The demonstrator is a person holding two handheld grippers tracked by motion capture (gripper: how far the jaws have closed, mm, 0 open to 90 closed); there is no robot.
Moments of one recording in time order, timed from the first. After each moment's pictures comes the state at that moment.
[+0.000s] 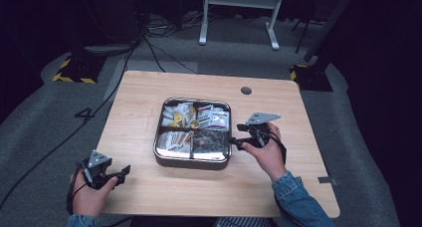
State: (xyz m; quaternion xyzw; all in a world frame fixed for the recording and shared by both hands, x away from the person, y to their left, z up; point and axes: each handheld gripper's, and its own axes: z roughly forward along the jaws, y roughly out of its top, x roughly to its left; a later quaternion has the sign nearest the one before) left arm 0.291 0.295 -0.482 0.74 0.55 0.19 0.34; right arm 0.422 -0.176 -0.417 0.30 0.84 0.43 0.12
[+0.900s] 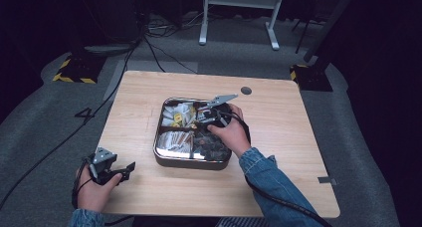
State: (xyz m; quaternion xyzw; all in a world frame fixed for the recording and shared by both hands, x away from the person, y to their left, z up) left arm 0.304 0.287 -0.485 0.74 0.53 0.18 0.36; right arm 0.481 -0.074 -0.419 0.27 0.87 0.41 0.09
